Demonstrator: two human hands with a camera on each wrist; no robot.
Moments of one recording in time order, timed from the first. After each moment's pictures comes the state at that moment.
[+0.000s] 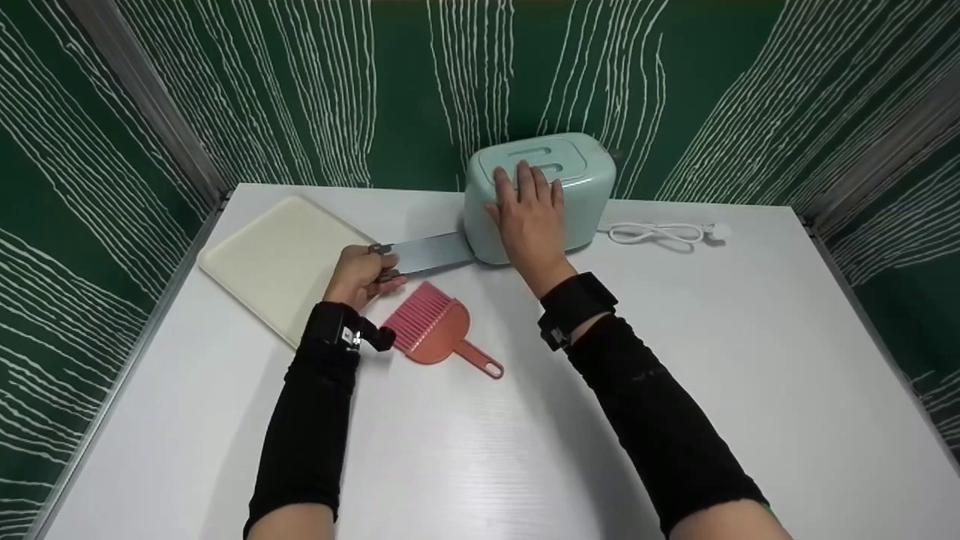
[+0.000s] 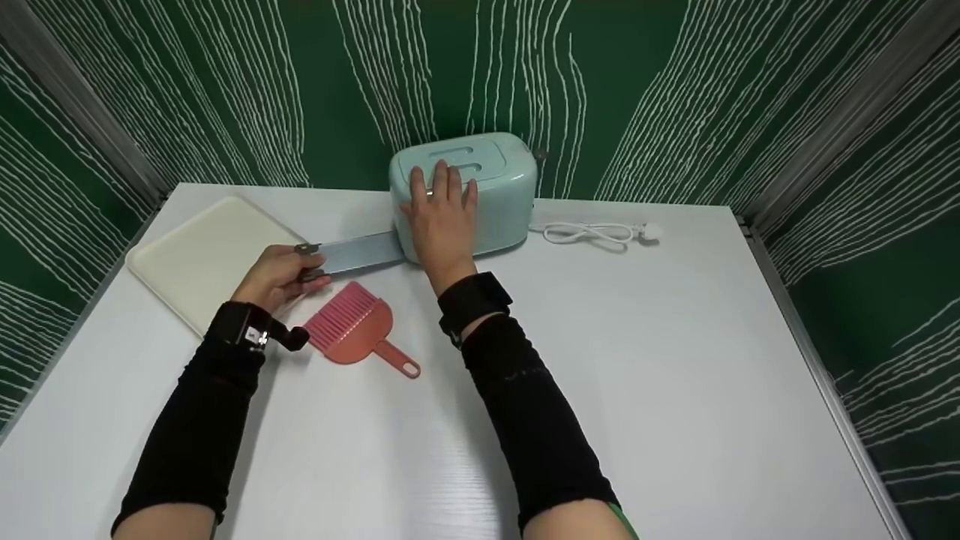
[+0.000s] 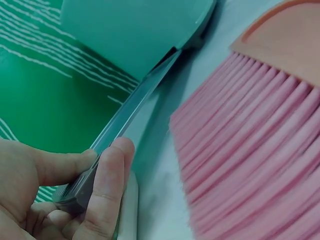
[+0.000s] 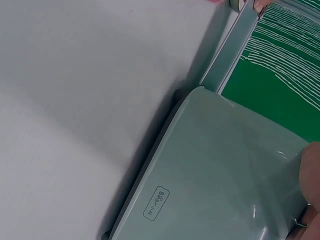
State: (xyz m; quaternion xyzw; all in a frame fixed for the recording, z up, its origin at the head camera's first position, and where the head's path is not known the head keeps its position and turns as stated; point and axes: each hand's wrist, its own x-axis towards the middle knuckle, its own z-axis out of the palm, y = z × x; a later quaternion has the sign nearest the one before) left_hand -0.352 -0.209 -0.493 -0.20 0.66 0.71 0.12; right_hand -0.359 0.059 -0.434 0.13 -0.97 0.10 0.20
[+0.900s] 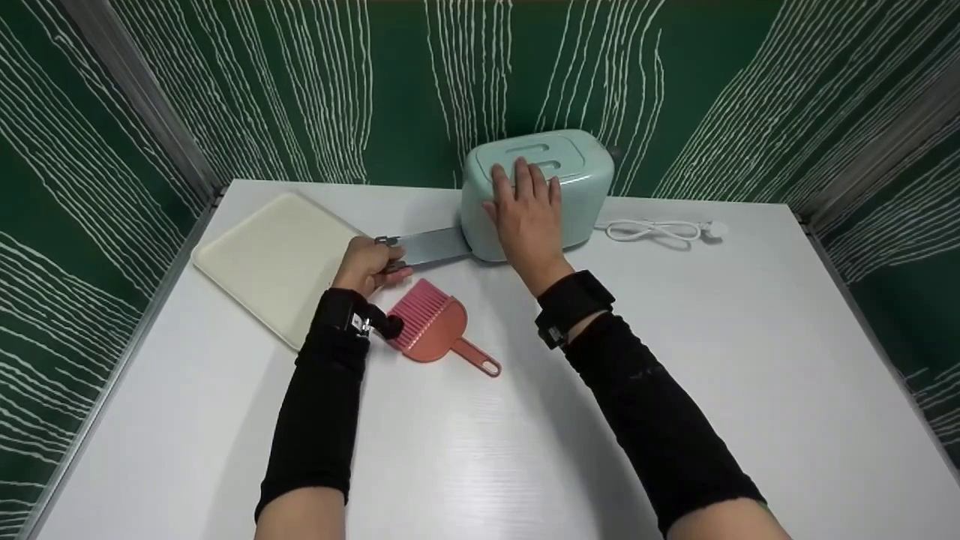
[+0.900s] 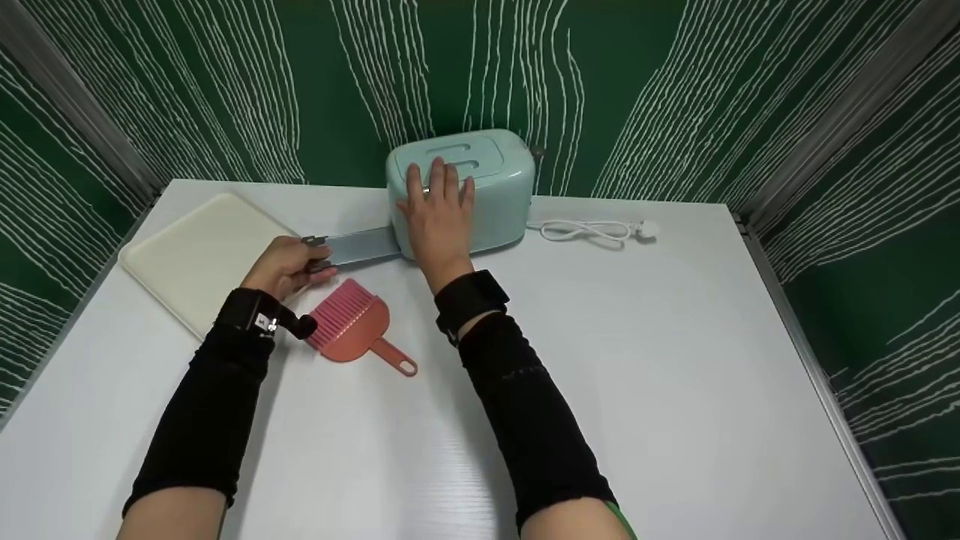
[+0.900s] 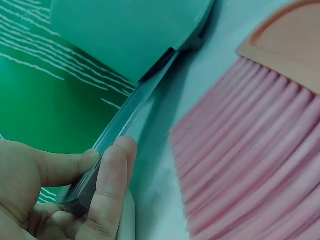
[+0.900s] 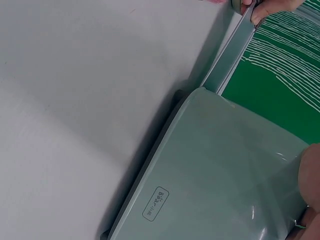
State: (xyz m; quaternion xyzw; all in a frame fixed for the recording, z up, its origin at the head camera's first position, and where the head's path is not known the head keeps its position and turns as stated) left_hand -0.367 -0.193 -0.488 -0.22 0.66 0.71 0.14; right_hand -0.358 0.059 -0.437 0.13 -0.96 0.08 0.21
